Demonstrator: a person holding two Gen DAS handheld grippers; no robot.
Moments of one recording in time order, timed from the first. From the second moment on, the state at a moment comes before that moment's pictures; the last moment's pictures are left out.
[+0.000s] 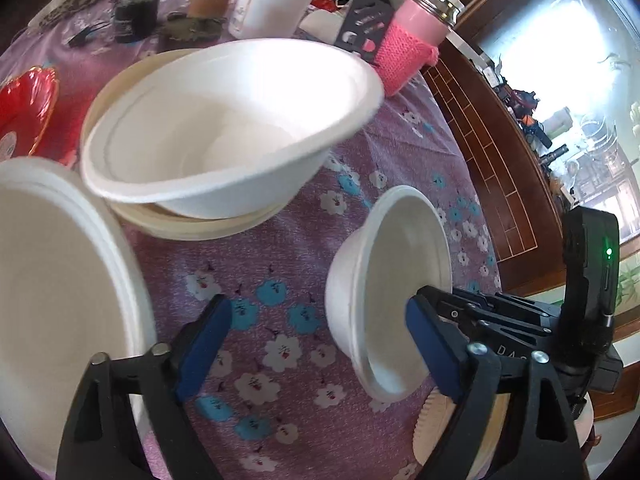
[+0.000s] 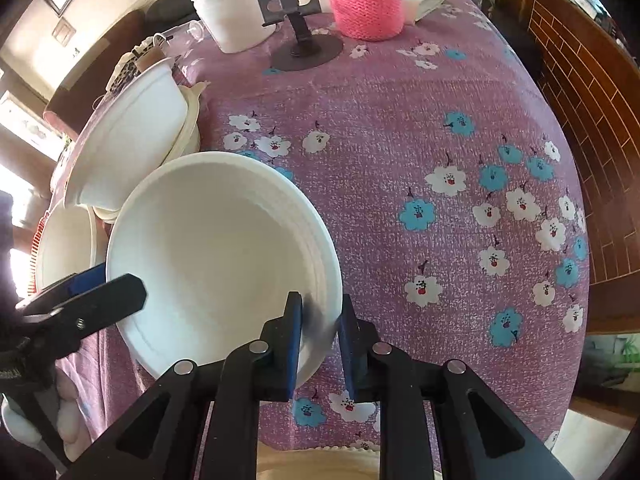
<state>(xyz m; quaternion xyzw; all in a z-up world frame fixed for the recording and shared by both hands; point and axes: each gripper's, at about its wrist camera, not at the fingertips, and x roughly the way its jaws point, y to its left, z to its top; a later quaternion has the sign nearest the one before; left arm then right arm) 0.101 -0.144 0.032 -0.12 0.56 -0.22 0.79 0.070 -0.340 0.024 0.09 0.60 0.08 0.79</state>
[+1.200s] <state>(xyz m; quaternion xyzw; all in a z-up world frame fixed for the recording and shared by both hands) -0.021 0.167 0.123 -0.25 0.36 -0.05 0.90 0.006 -0.018 0.141 0.03 0.47 0.25 0.85</state>
